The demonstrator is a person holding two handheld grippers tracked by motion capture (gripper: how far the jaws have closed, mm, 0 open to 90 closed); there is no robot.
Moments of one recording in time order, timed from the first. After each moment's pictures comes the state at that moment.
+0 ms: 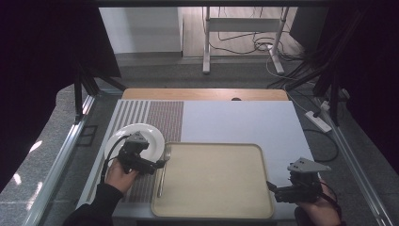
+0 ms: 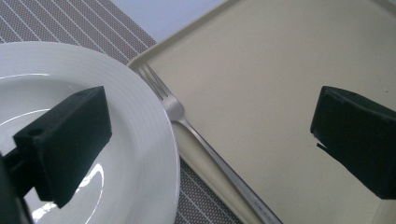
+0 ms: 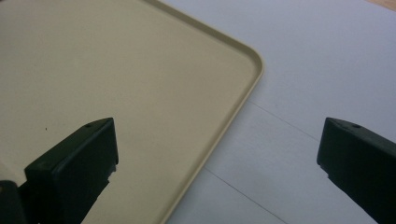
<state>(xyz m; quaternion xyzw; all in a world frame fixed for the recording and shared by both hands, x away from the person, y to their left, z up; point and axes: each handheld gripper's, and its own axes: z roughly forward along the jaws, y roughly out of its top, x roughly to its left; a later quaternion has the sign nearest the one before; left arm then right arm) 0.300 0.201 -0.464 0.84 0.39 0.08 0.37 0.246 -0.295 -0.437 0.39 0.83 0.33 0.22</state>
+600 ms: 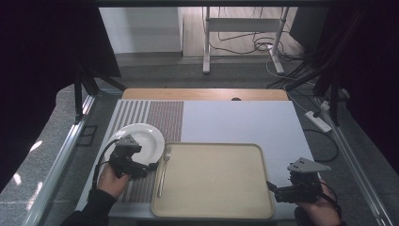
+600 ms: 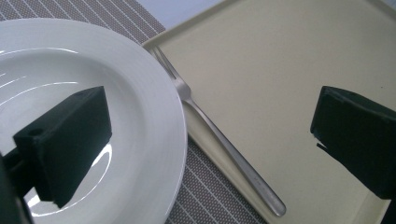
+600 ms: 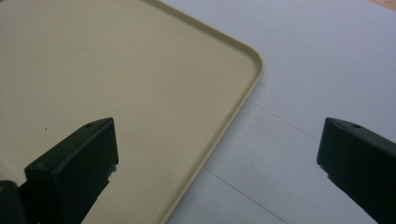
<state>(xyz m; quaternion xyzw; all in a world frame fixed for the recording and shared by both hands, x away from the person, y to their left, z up) 0.285 0.221 -0.465 0.82 0.42 0.08 0.38 0.246 -0.295 -0.437 0.39 0.83 0.33 0.22</state>
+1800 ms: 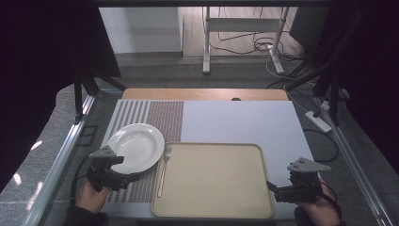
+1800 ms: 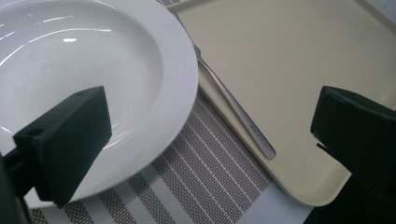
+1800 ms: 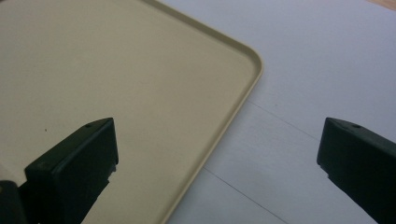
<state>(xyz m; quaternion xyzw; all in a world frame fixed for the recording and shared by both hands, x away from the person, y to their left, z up) 0.243 0.264 -0.469 0.80 0.45 0.07 0.39 0.246 -0.295 -0.437 0.39 0.83 0.33 0.22</state>
